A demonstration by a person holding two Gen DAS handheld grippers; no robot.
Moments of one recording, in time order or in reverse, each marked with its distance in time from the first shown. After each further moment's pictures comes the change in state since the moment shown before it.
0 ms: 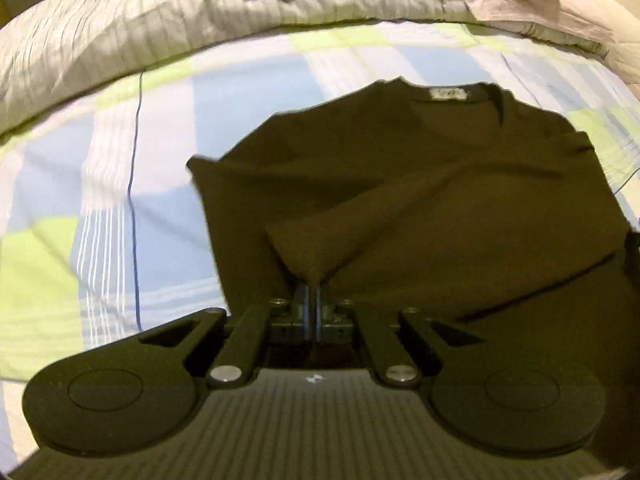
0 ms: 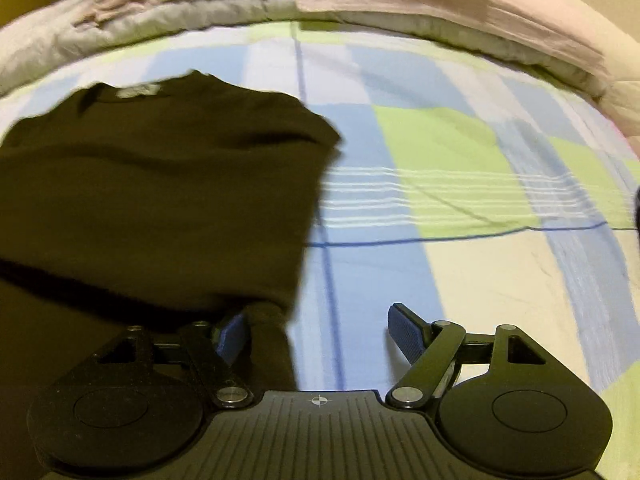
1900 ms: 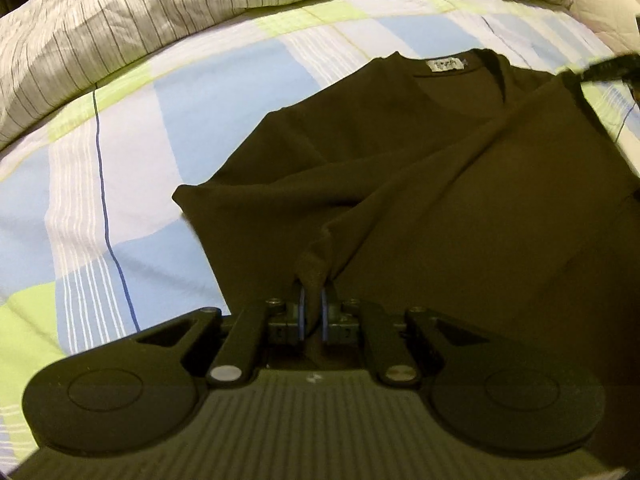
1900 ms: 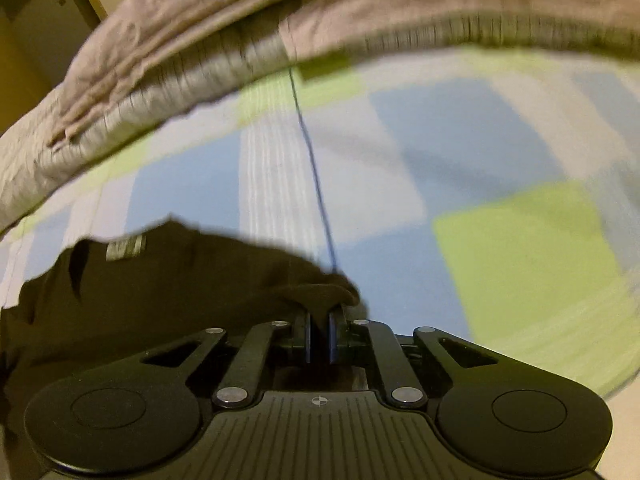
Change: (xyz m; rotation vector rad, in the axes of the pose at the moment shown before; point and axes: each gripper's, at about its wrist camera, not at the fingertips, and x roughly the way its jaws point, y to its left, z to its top) left arm 0.046 0.037 0.024 0.181 0.053 -0.080; right arm 0.086 -0.035 0.151 0.178 -0.023 0.264
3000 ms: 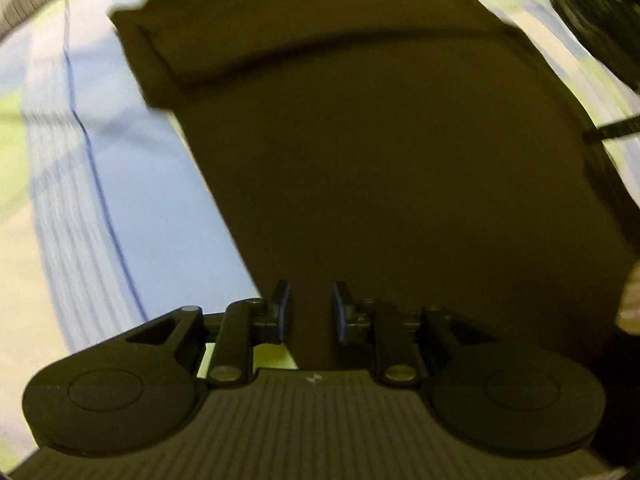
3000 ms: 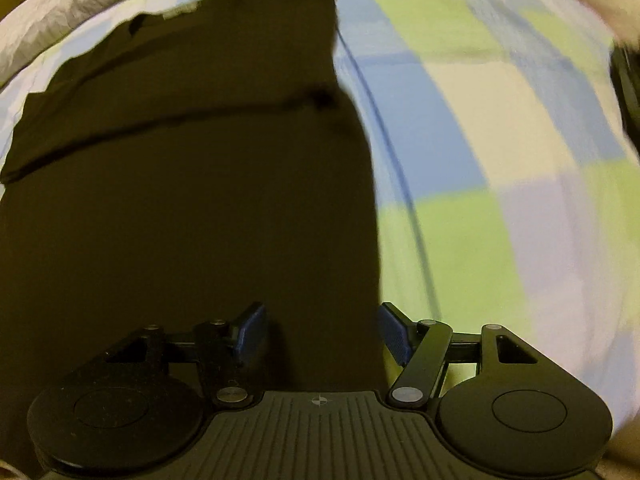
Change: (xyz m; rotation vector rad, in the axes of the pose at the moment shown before) left arm -0.082 -0.110 -0.196 0.036 0.155 -0.132; right arm -0.168 0.094 -0.270 0.020 0.305 -0.173
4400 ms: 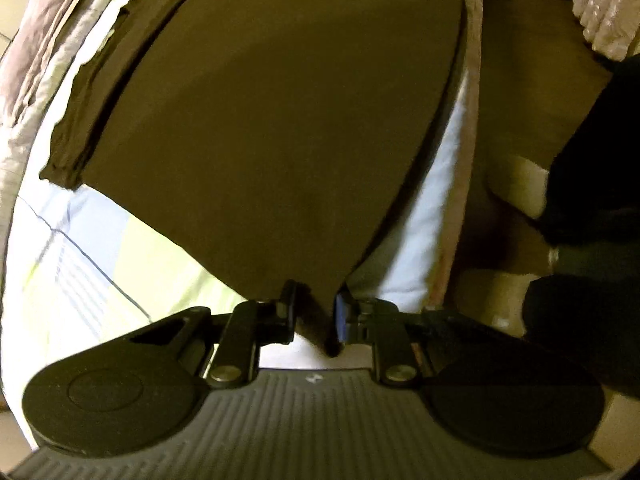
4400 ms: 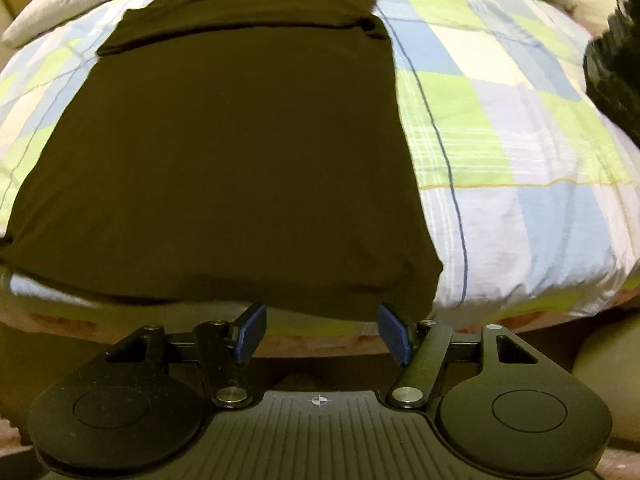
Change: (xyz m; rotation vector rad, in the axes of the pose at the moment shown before) left arm -0.010 -0.126 -0.168 0.789 -0.013 0.266; right arm -0.067 0.069 -0.183 -0.205 -0.095 0.009
